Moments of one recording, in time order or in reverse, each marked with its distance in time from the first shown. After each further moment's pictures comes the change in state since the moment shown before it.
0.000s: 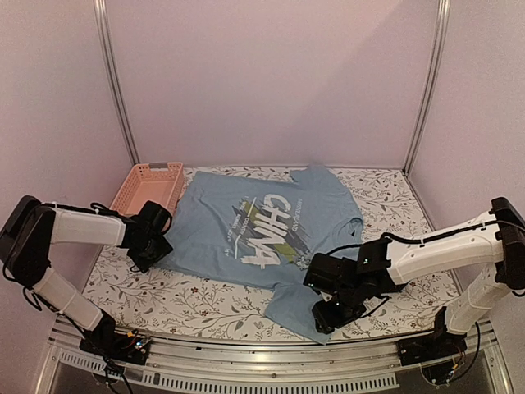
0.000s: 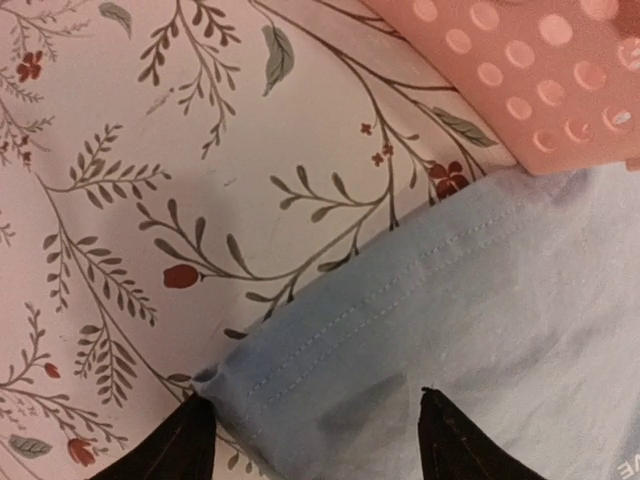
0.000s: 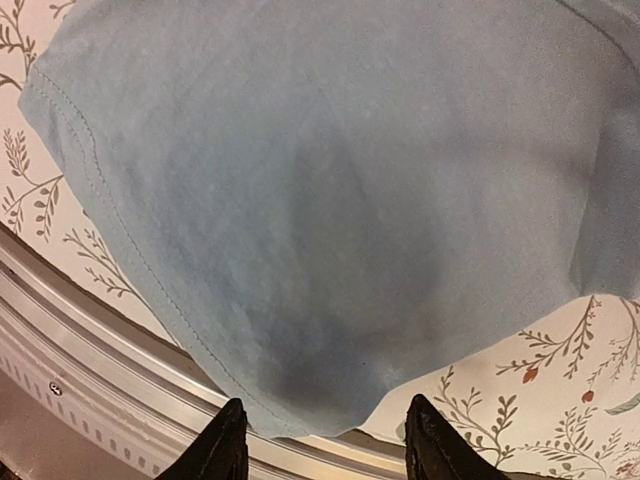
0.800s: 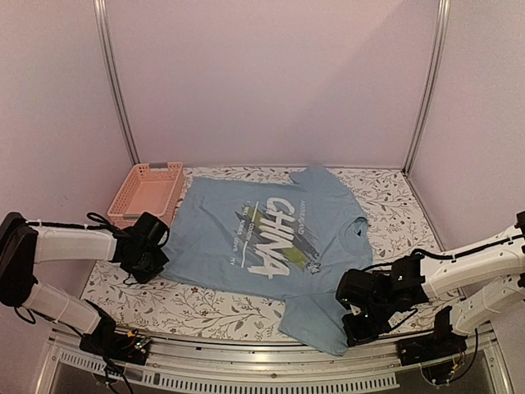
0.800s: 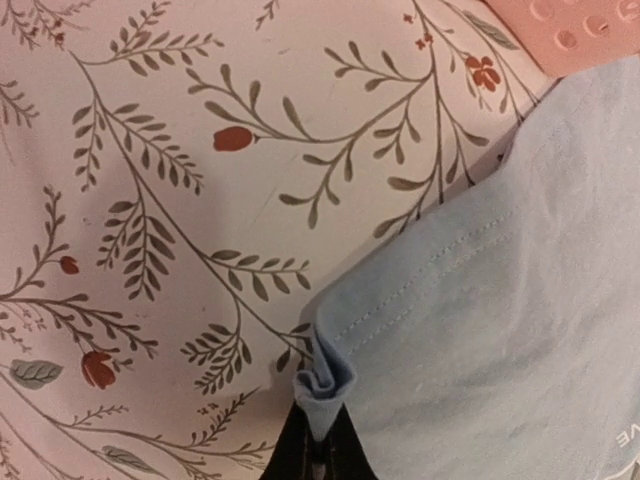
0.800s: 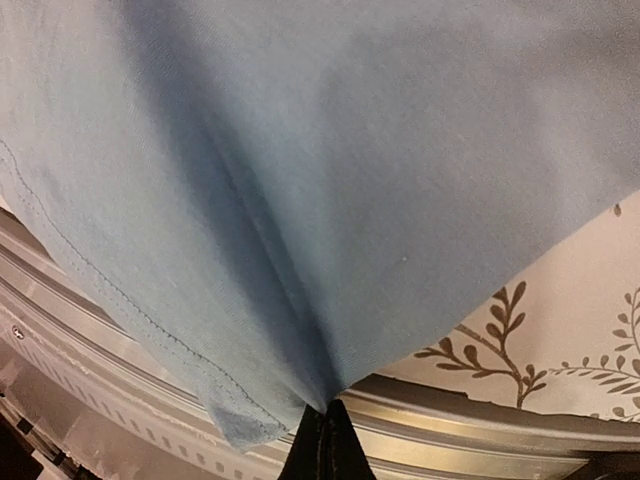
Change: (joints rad) left arm -0.077 -0.137 -0.110 -0.032 0.043 -0.061; right arm 0.009 -0.226 -0.308 0.097 -0.165 0.224
